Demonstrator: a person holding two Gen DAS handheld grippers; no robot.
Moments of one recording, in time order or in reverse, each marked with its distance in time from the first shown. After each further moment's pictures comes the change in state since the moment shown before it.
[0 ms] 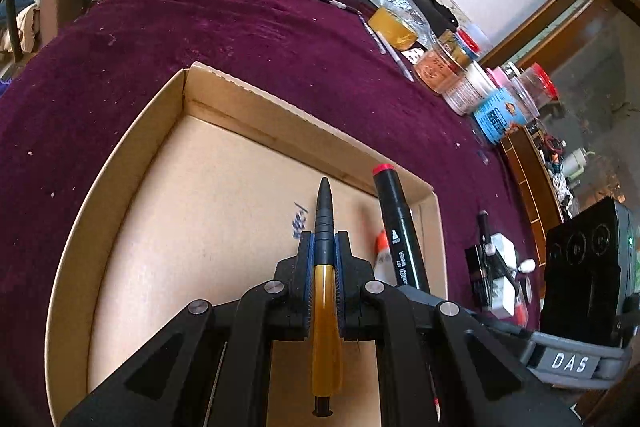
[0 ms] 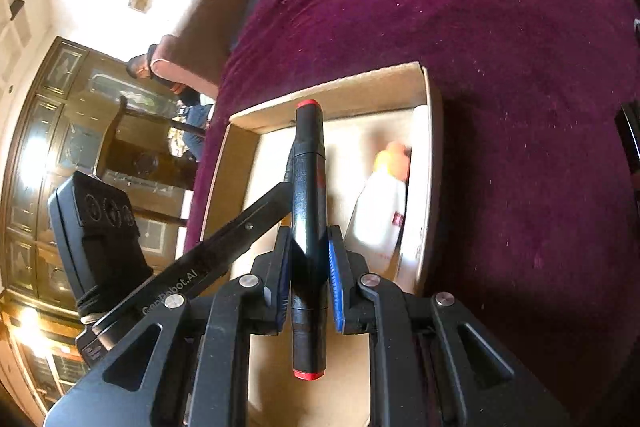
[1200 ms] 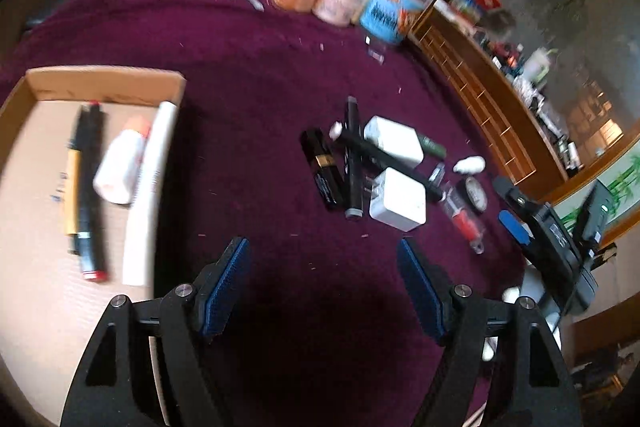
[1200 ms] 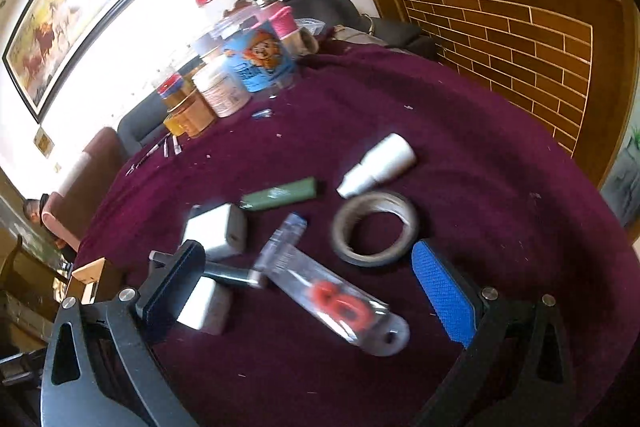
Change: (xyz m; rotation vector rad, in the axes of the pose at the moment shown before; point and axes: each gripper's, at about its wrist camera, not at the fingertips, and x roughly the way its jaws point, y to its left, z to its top) left arm 0.023 -0.180 -0.095 0.272 0.113 -0.020; right arm -0.273 -0.205 -0.071 0.110 -0.686 -0.470
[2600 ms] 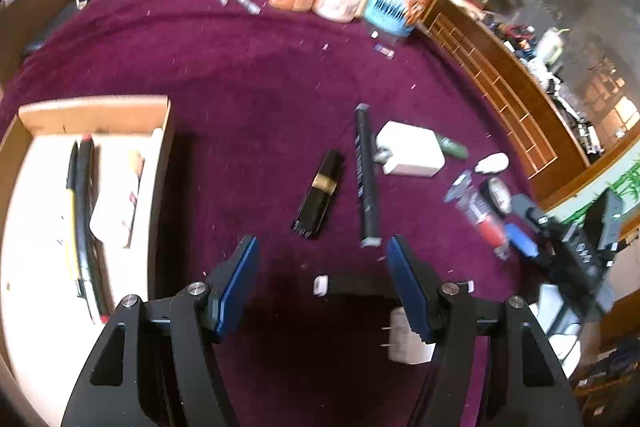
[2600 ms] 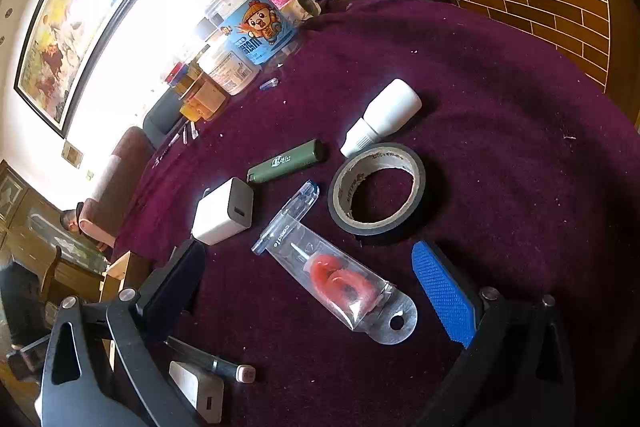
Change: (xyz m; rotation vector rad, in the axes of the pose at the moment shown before) left arm 0.017 -0.004 0.013 0.060 0.018 0.084; right arm 0.015 -0.020 -0.013 0.111 0.120 0.145
